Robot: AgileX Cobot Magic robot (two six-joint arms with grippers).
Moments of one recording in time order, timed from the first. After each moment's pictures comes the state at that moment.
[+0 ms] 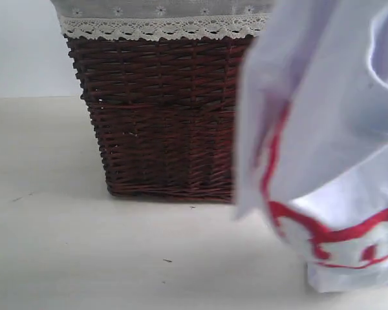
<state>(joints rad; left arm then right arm) 0.04 0.01 0.00 0.00 0.37 -0.15 0.21 0.96 -1.48 0.69 1.26 -0.09</state>
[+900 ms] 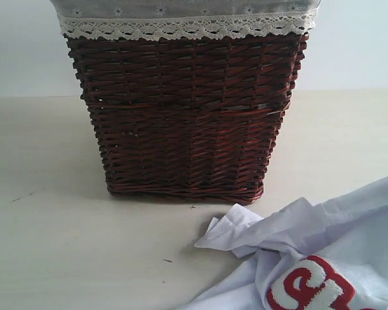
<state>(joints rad) 0.04 0.01 0.00 0.00 0.37 -0.15 0.21 1.37 -0.92 -0.58 1.23 0.30</state>
